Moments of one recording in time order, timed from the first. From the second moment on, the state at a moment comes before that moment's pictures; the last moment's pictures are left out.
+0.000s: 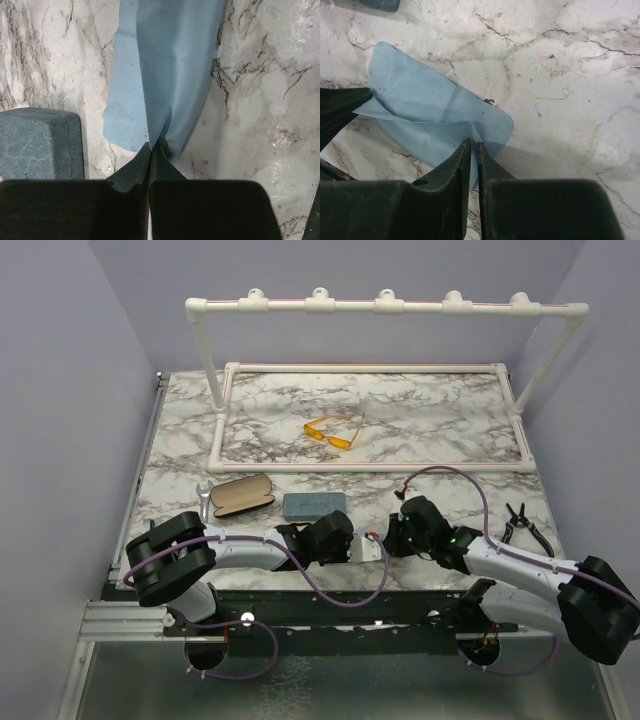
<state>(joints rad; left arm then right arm) -1.13 1.53 0.67 0.04 -0.03 0.50 0.74 1.08 0.37 -0.13 0.01 0.54</state>
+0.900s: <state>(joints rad) -1.13 1.53 0.67 0.04 -0.02 0.50 0.74 1.04 0.34 -0.12 0.06 0.54</state>
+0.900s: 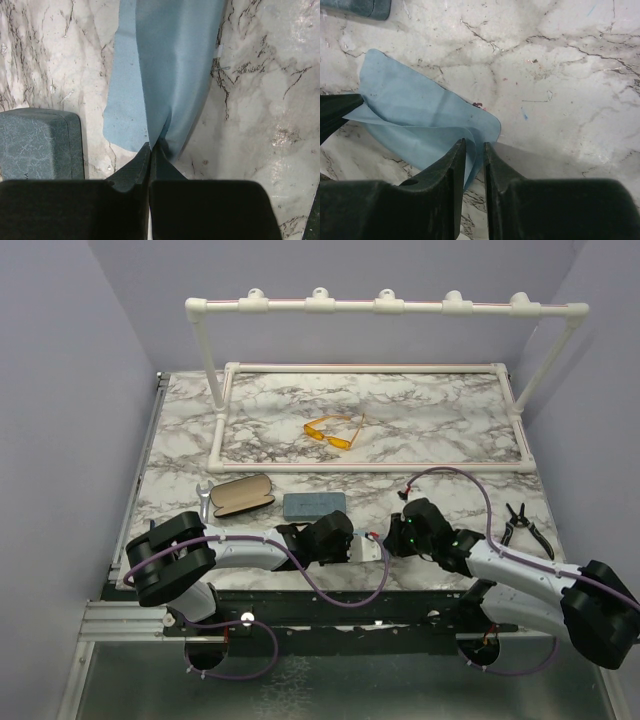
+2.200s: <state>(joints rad) -1.13 1.53 0.67 0.04 -0.02 0.51 0.74 1.13 0.37 -0.06 0.05 0.50</state>
